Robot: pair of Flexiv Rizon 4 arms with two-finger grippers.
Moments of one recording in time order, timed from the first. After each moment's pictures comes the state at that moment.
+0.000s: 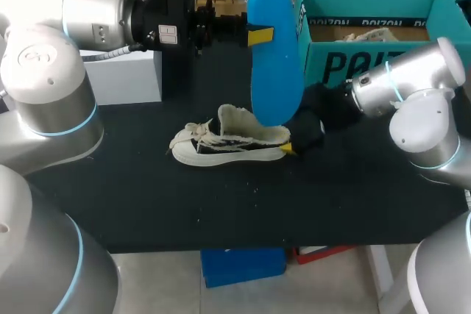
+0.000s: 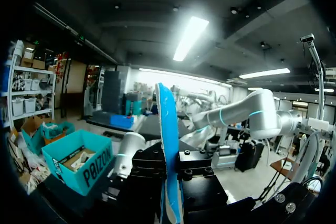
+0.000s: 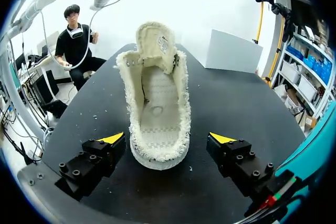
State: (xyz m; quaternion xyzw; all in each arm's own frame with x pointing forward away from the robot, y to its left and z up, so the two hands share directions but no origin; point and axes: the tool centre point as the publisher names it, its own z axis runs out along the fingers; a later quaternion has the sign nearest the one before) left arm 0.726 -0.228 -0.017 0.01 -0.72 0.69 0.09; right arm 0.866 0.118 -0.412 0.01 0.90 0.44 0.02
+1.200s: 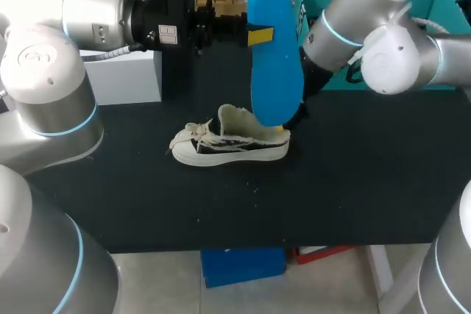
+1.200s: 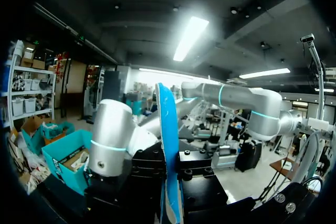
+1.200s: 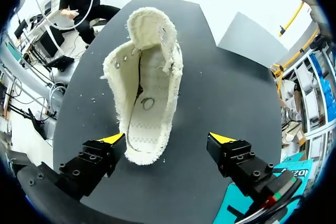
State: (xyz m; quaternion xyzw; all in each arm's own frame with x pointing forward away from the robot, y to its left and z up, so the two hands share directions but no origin) left arm 0.726 -0.228 -0.017 0.01 -0.72 0.69 0.09; right arm 0.892 0.131 -0.367 -0.08 0.98 0.19 0.04
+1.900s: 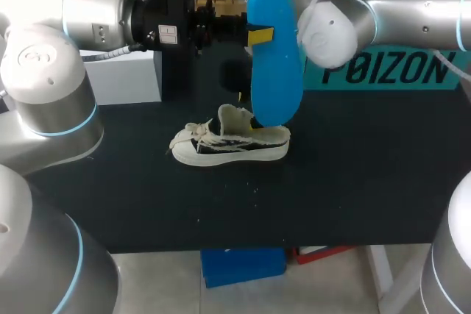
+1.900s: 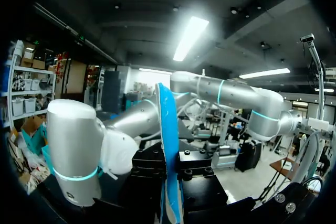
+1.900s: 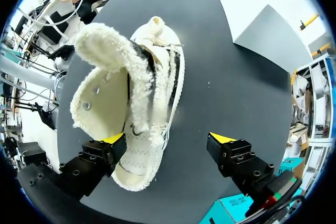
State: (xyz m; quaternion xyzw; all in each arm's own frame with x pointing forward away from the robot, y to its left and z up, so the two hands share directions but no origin) left arm 0.726 -0.228 -0.017 0.01 -0.72 0.69 0.09; right arm 0.900 0.190 -0.380 -0.10 0.99 0.08 0.00
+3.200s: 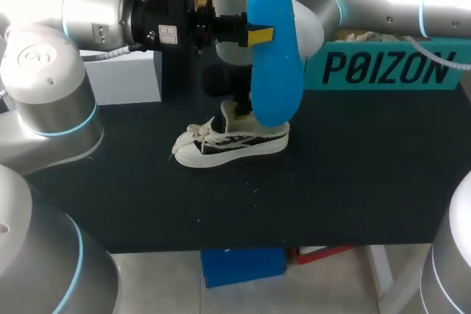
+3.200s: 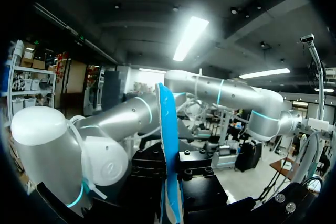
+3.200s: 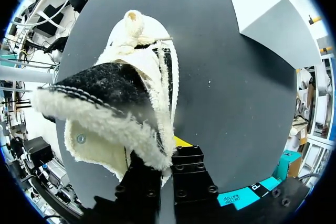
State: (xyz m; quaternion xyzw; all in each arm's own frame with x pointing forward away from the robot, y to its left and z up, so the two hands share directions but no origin) left arm 0.726 -0.228 -0.017 0.01 -0.72 0.69 0.09; right arm 0.906 0.203 -0.387 -0.09 1.00 0.00 0.01
